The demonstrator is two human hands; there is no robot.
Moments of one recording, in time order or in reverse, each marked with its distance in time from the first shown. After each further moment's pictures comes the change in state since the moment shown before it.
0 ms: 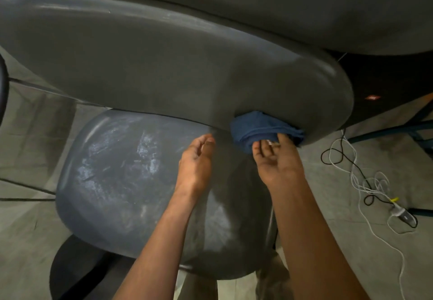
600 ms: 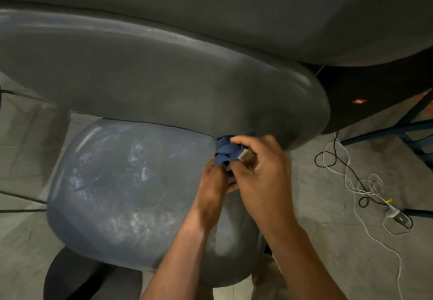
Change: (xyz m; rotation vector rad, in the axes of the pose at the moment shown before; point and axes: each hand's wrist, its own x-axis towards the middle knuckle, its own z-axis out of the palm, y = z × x) left_hand -0.041 0.017 0.053 -0.323 -0.241 -0.097; right_hand -0.073 -0.013 -0.017 -1.330 -0.357 -1.041
